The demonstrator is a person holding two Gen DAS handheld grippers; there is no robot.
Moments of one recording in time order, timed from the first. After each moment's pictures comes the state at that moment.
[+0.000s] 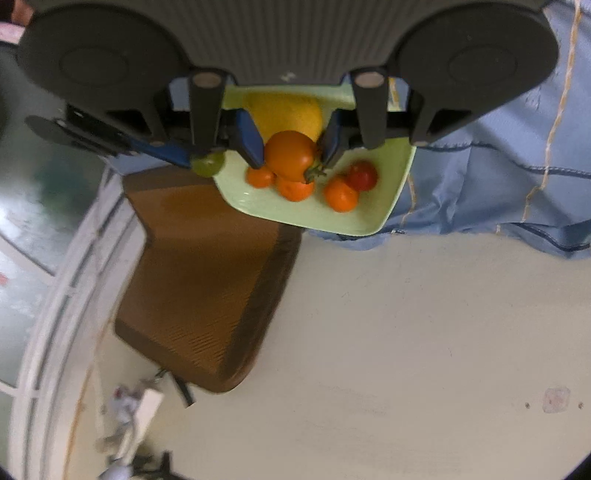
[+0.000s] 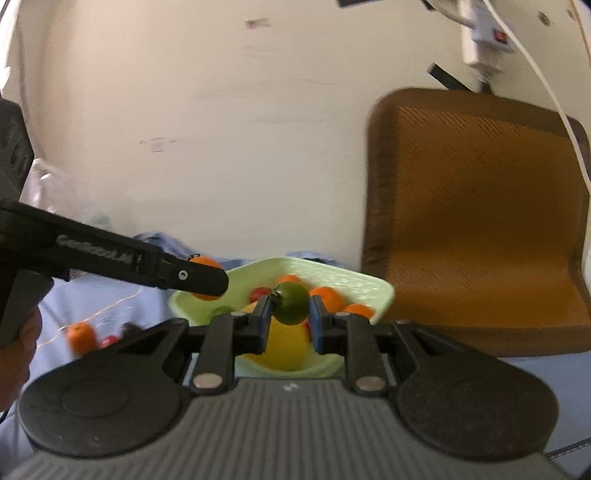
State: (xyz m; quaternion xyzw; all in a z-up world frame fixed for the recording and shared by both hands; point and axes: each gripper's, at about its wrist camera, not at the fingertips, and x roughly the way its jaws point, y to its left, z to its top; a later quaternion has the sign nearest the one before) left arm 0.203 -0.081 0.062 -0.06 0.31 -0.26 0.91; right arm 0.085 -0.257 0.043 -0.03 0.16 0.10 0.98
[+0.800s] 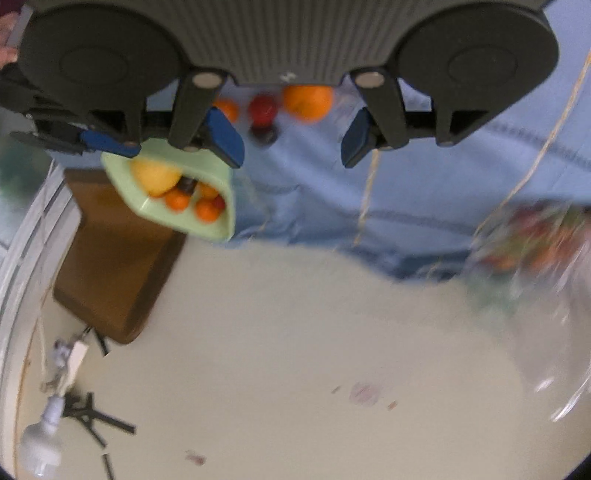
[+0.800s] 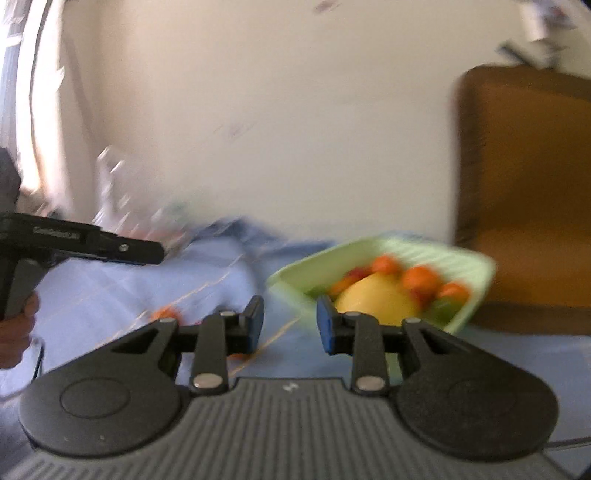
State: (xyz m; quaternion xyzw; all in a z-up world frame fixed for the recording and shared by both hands) left arm 0.115 0.060 0.055 -0.09 0.30 -0.15 0.94; right arm 0.071 -0.215 0.029 -0.01 0.20 0.23 0.95
